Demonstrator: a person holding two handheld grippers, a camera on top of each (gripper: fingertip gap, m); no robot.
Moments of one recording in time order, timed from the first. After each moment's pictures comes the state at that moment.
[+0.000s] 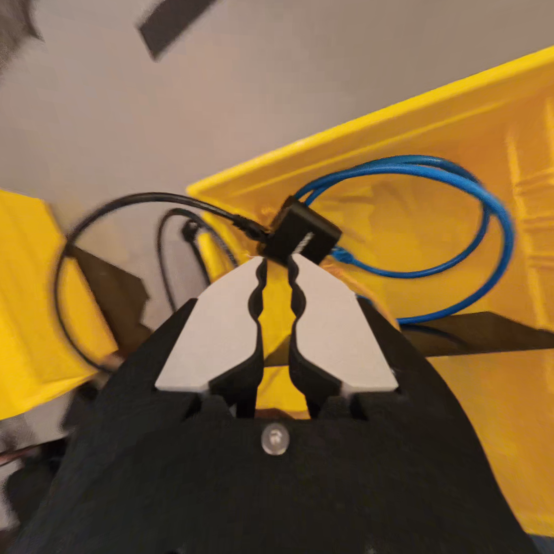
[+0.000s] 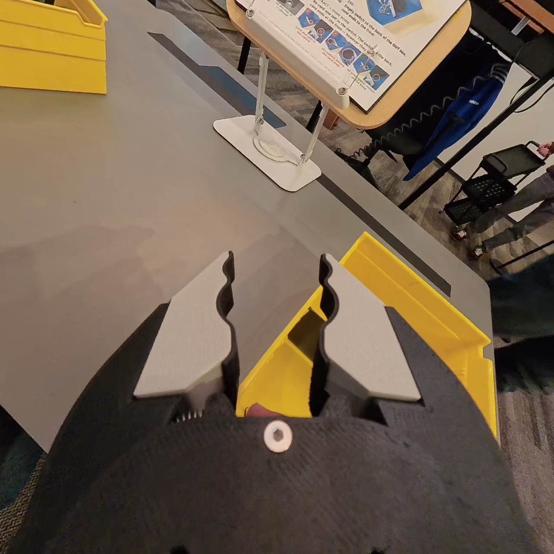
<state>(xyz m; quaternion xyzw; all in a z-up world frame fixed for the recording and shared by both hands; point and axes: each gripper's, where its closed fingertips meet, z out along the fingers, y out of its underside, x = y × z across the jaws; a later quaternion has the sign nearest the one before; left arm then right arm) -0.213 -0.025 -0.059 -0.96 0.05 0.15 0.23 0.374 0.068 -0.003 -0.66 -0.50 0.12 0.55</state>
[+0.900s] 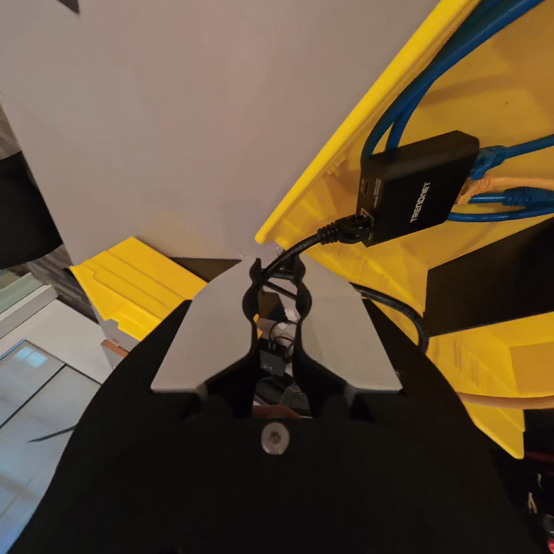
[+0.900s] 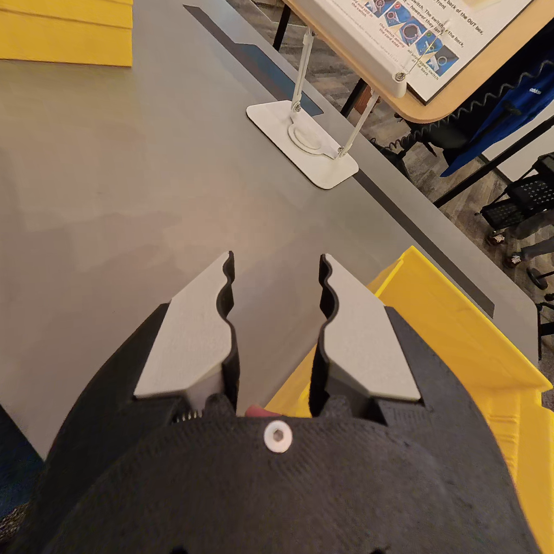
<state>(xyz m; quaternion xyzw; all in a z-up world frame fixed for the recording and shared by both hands) -0.288 -0.018 -0.064 -0.92 0.31 0.22 -0.04 0.336 0.065 -0.028 -0.66 -0.54 0.13 0.51</state>
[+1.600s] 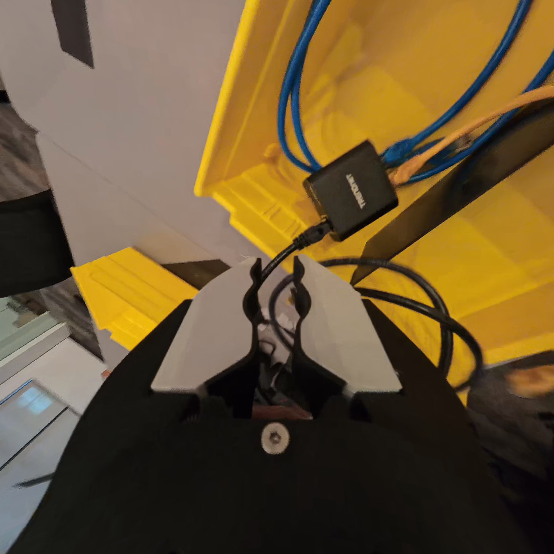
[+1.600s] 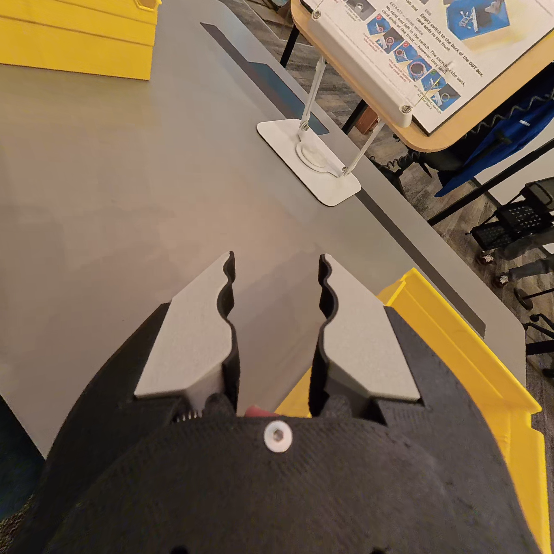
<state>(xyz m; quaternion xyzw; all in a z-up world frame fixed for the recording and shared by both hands) -0.239 -0.068 -0.037 -0.92 0.34 0.21 0.04 0.322 0.052 -0.020 -0.63 -0.56 0.12 0.52</state>
